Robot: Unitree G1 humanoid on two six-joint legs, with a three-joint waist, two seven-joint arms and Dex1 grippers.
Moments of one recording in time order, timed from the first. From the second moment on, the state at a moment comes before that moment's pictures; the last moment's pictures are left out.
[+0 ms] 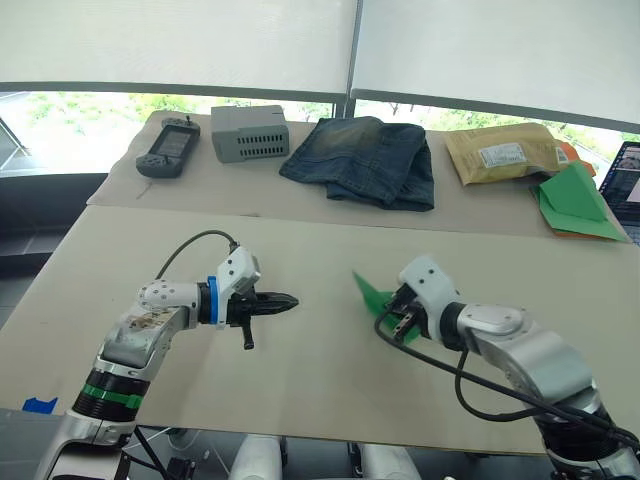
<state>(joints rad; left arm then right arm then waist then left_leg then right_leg) -0.34 0.64 -0.11 -0.10 -0.39 0.49 -1.12 -0.27 -0.61 0.09 -0.62 0.28 1.19 0.49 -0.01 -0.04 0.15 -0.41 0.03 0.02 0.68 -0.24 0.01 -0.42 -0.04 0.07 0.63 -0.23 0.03</state>
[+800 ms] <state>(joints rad) -0.33 0.60 -0.14 -0.11 -0.38 0.46 -1.08 -0.54 -0.68 -0.18 0.28 0.19 0.84 0.47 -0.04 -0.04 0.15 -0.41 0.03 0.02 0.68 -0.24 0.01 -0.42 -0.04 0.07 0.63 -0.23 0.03</state>
